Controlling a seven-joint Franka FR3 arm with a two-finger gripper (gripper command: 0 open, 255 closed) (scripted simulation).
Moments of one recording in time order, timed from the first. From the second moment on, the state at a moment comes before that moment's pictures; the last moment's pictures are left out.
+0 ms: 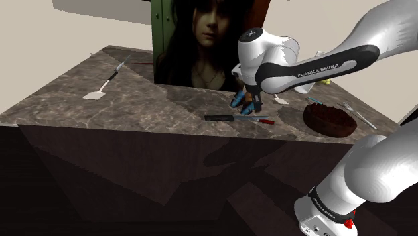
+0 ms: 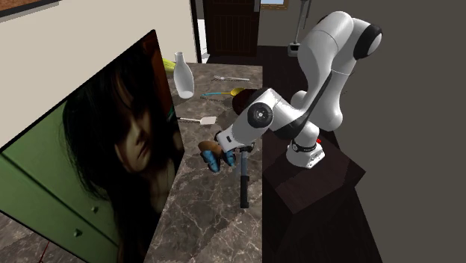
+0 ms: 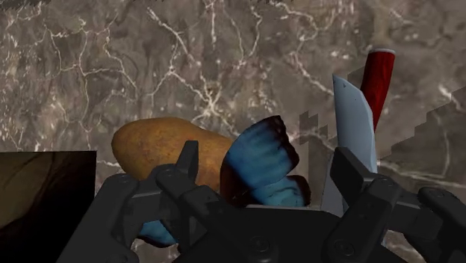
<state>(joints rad) 0.08 -0.29 0.13 -2.42 -0.54 1.95 -0.41</state>
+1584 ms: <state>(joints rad) 0.08 -0.31 0.13 -2.40 -0.54 1.92 -0.44</state>
